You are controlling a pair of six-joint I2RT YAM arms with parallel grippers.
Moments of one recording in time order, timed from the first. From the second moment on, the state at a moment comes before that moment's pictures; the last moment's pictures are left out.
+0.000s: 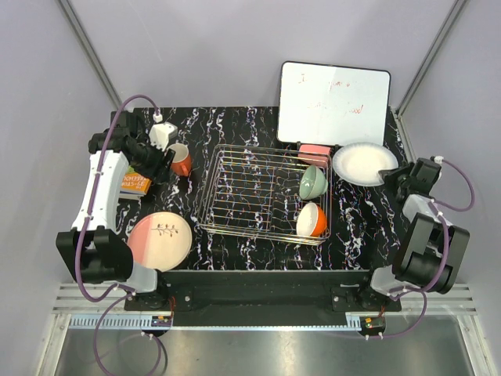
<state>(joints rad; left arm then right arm) 0.08 1.46 1.46 -1.11 0.32 0.57 -0.44 1.44 0.71 0.13 -0.26 0.82</state>
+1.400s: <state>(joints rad) 0.06 1.46 1.46 -1.14 0.36 0.51 0.24 1.60 1.63 -0.55 -0.50 -0.95</state>
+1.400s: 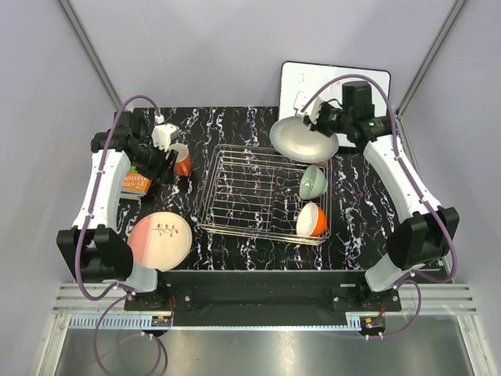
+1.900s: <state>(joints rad) 0.06 1.47 1.46 -1.13 0.36 0.50 0.31 1.61 1.53 -0.45 -0.40 -1.06</state>
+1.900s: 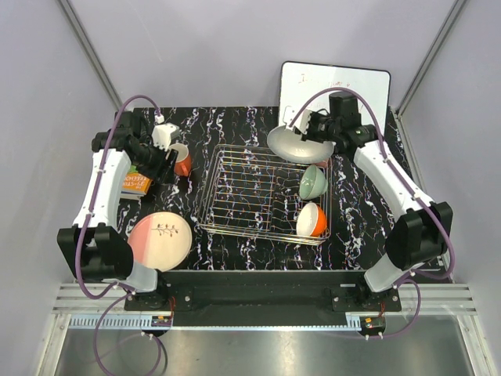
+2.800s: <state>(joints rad) 0.06 1.48 1.40 -1.10 0.36 0.50 0.42 1.57 1.26 -0.12 -0.36 -1.10</state>
